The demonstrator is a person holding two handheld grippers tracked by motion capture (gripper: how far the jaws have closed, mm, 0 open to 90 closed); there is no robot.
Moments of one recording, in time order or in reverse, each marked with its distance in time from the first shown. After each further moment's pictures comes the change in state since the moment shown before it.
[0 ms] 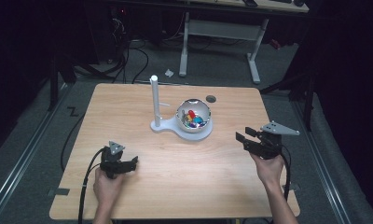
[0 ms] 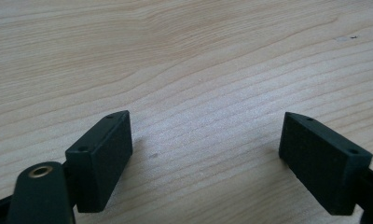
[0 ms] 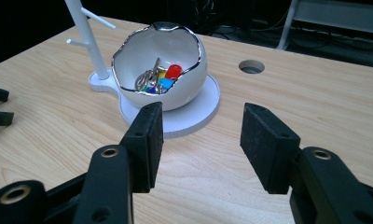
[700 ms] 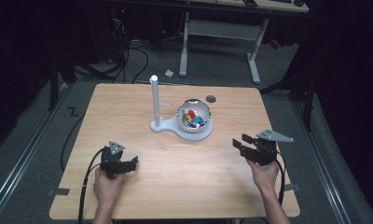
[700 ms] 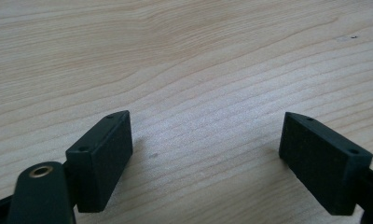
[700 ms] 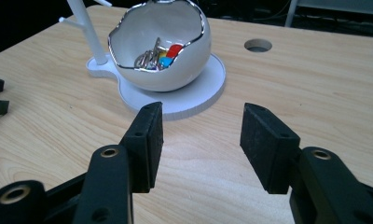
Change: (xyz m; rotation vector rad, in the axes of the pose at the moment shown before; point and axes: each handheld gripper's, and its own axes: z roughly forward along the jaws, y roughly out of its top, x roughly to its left) left arm 0.000 0.000 0.000 0.000 0.001 0.000; right arm 0.002 -0.028 0.013 0.025 0.006 0.037
